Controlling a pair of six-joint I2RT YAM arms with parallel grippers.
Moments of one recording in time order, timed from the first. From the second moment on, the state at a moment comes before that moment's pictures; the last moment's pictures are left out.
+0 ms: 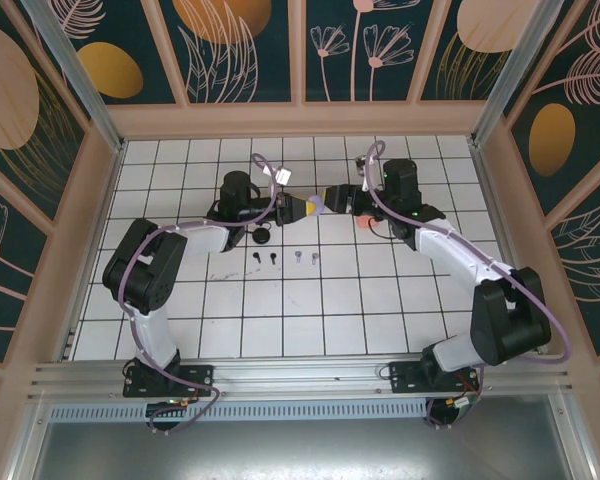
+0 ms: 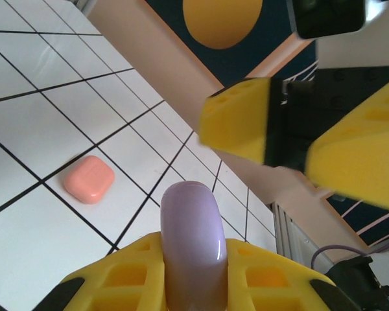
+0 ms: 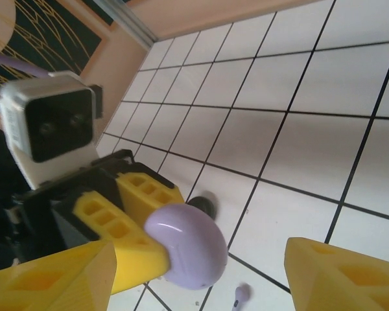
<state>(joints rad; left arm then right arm) -0.46 1.88 1.00 0.70 0.94 -0.63 0.38 1.45 0.98 0.00 -0.56 0.44</state>
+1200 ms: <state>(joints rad) -0.46 1.78 1.02 0.68 0.95 -0.62 0.34 1.34 0.84 0.16 -0.66 0.55</state>
